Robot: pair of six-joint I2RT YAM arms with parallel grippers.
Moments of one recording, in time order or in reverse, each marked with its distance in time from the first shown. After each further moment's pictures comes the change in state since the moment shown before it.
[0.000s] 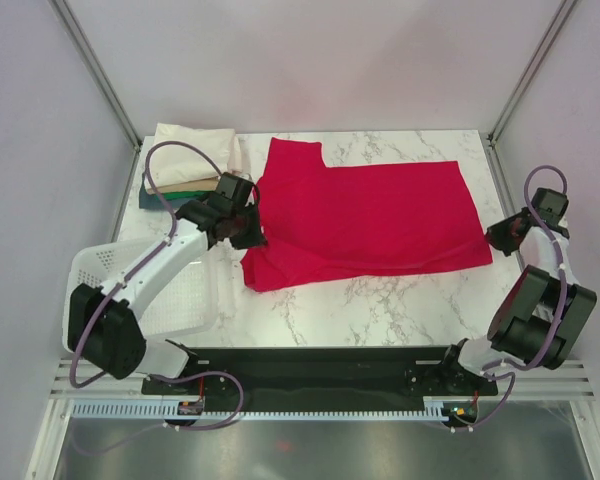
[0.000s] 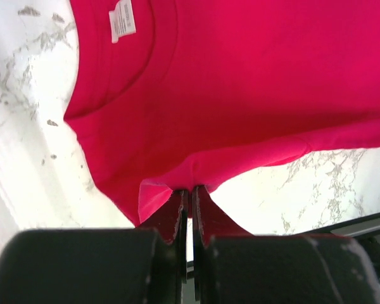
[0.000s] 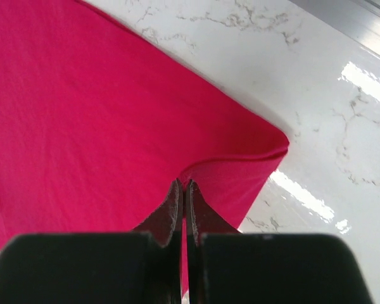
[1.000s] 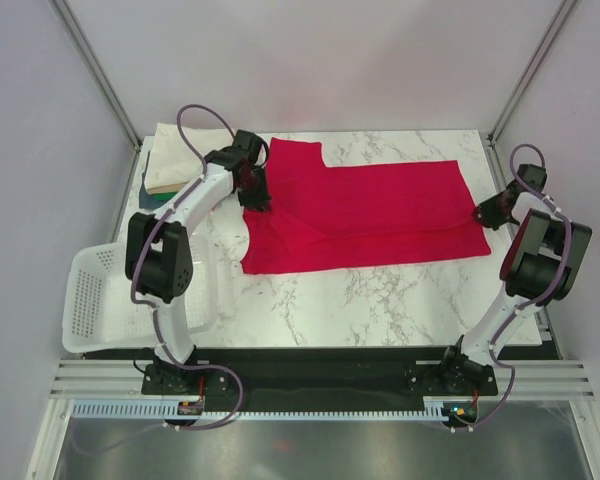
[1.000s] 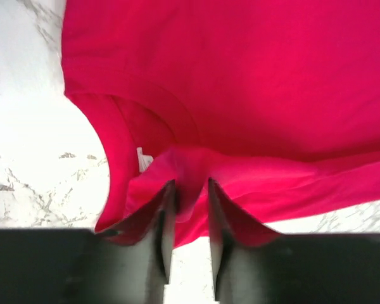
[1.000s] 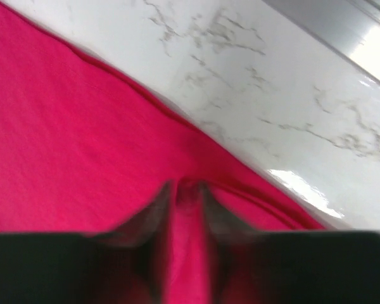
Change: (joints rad) left arm 0.139 0.545 0.486 -0.061 0.038 0.169; right arm 0.086 0.465 0.317 0.085 0.009 0.024
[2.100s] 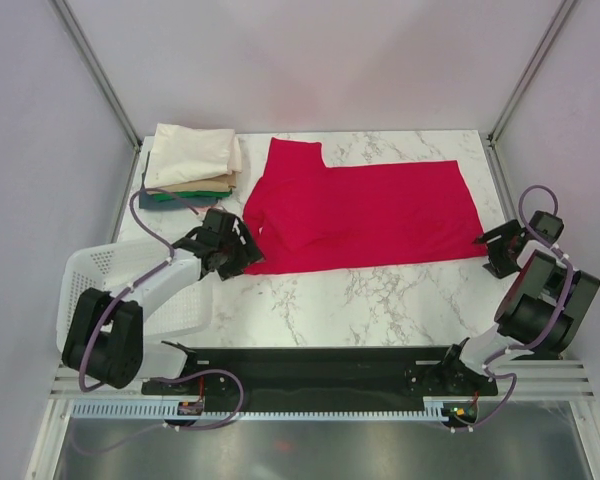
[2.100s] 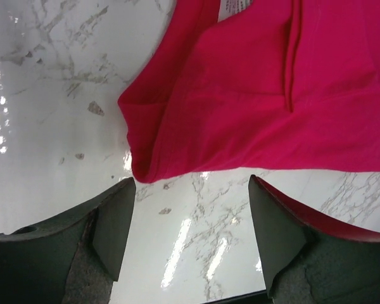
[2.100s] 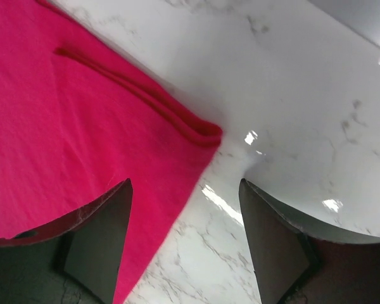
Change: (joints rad) left arm -0.006 -0.605 -0.887 0.397 -0.021 -0.342; right arm -0.161 -0.349 -0.475 0.106 -0.113 -0.100
